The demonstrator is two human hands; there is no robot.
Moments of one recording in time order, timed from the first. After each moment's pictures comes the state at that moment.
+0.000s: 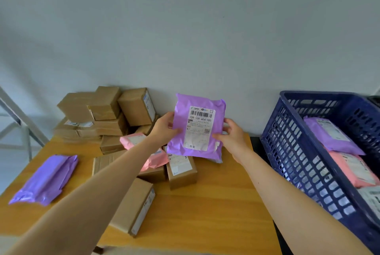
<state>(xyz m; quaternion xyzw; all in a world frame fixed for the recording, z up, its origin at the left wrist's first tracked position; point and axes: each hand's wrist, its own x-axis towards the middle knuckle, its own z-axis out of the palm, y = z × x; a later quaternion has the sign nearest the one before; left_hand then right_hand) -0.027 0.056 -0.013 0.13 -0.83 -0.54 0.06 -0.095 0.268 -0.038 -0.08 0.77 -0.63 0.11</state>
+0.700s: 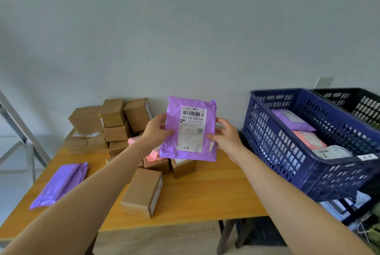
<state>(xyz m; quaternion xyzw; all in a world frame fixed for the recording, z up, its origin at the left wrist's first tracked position) 0.104 0.048 0.036 0.07 -0.83 -0.55 0.09 0.067 0.277 0.023 -0.06 0.76 -0.65 0.07</state>
